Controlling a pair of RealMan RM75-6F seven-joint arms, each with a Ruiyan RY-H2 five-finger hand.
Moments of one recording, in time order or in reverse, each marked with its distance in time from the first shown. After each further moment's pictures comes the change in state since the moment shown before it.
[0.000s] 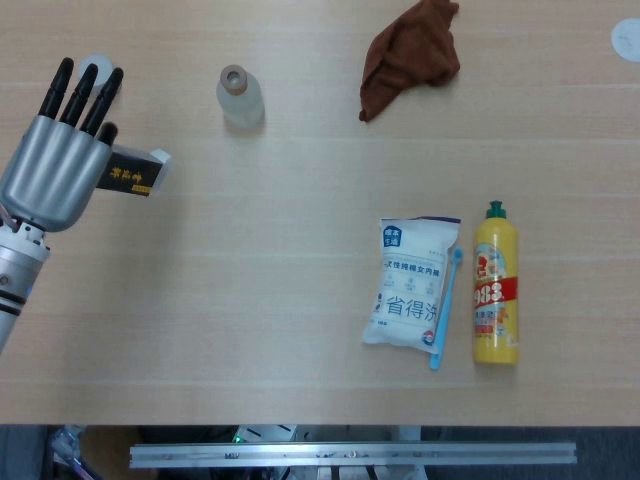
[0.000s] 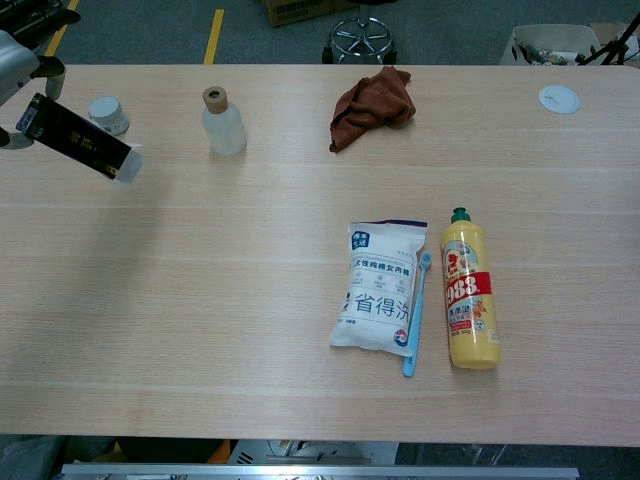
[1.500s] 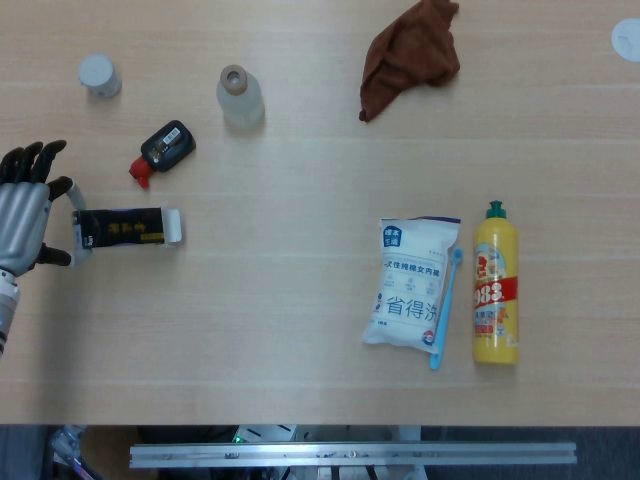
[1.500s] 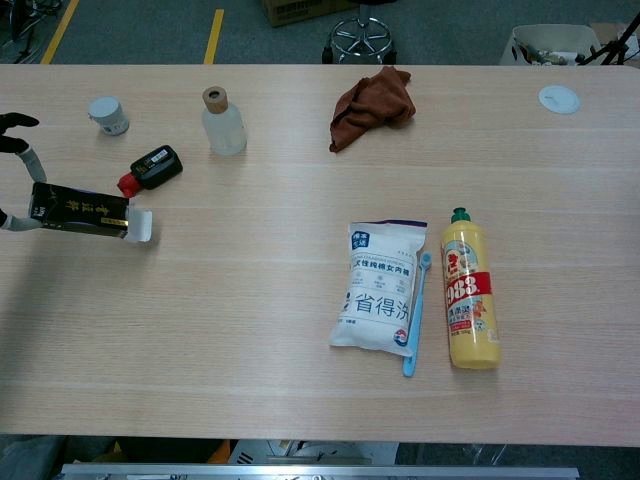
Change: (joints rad) left arm 0.167 -0.102 0.005 0.109 -0.151 -0.089 -0.693; right arm 0.001 -0.003 -0.002 -0.012 0.004 -0.005 -0.022
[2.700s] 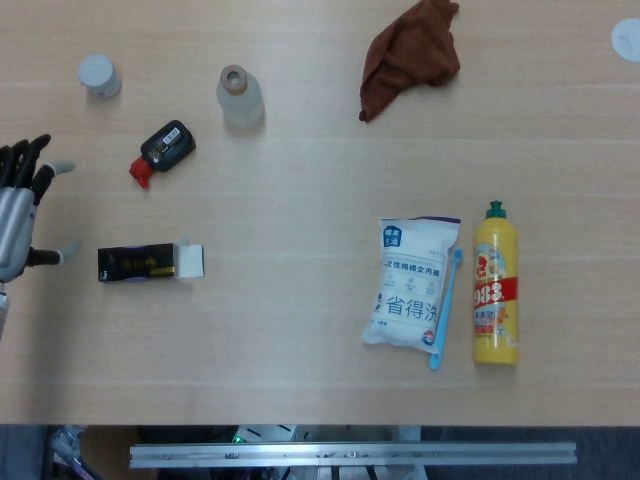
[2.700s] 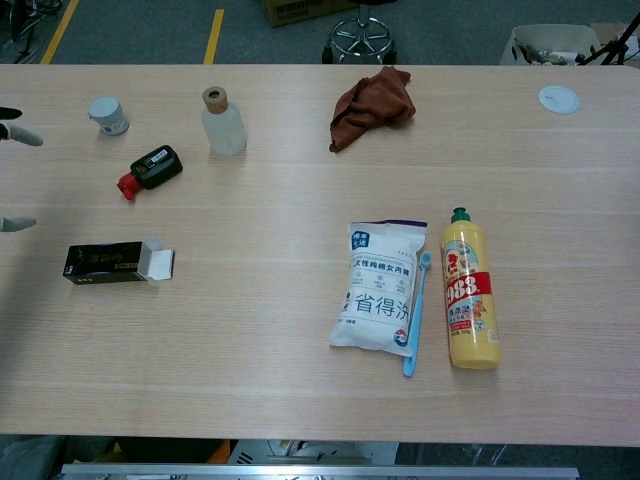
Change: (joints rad) left arm 0.072 -0.094 -0.004 0.172 0.158 0.157 -0.113; right arm -0.007 0.022 -0.008 -0.034 -0.003 0.002 -0.016
